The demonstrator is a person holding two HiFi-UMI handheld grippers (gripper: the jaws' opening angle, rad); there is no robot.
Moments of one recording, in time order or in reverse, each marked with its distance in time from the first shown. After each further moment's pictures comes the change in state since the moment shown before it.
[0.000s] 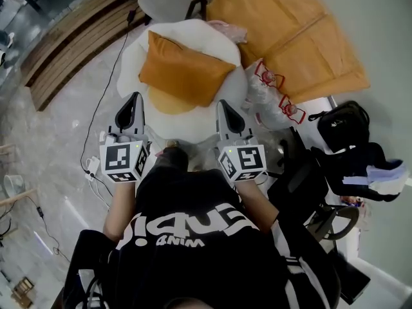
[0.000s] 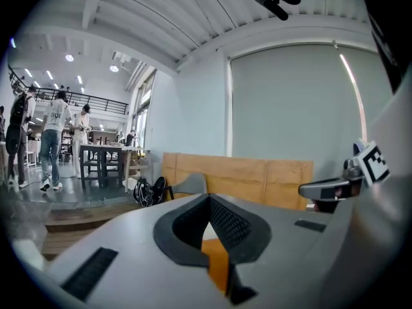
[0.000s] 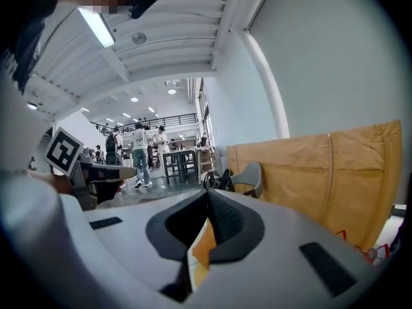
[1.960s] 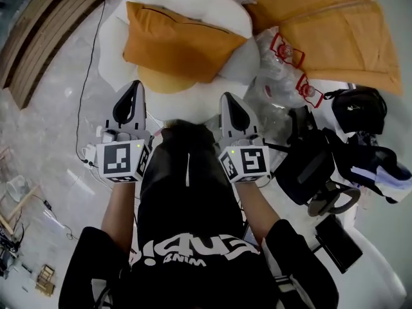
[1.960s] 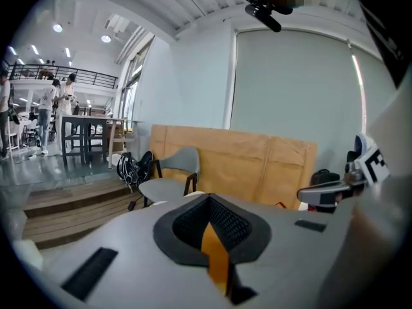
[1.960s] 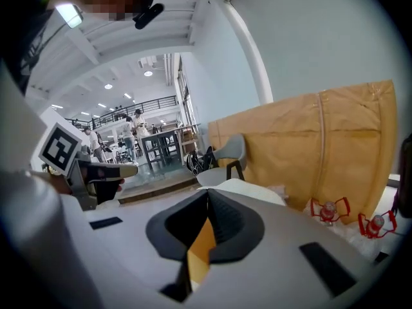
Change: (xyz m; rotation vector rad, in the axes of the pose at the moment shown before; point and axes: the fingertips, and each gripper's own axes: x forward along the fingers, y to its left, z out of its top) left arm 0.168 0.029 -0.121 -0.048 0.168 -0.115; right arm 0.124 -0.068 -0.122 0.103 0.176 -0.145
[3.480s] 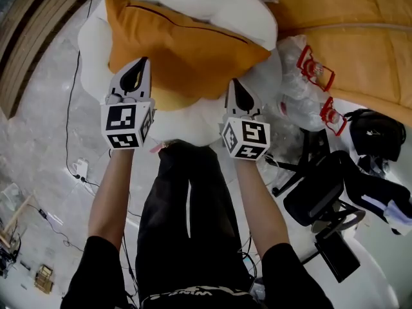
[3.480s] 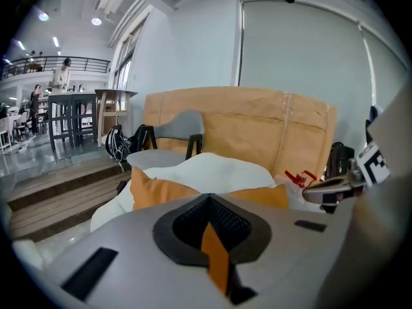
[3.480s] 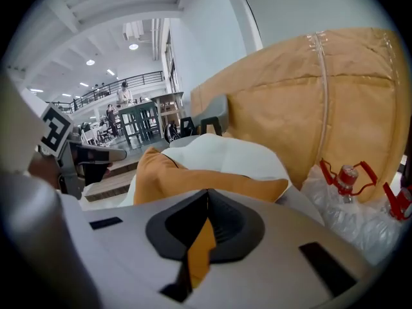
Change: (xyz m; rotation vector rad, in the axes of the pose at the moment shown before) left arm 0.218 0.058 -0.189 0.007 0.178 -0.024; right arm 0.192 -0.125 -0.188 -0.008 0.196 -0.124
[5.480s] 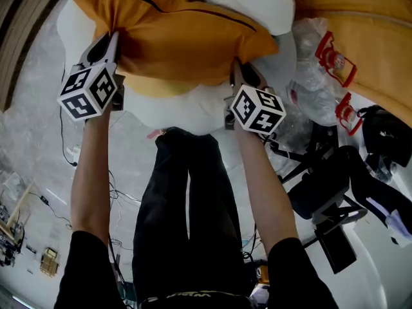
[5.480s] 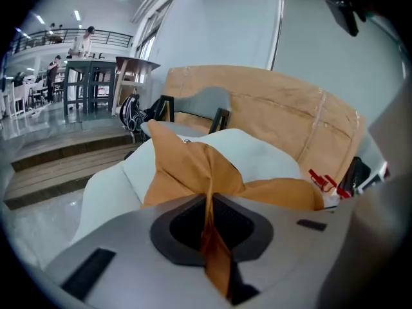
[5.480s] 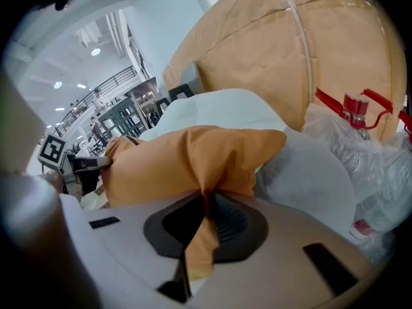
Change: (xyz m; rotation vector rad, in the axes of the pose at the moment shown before) left arm 0.073 0.069 -0.061 -0.174 0.124 0.062; right arm 0.076 -0.058 -0.088 0.270 0.203 0.011
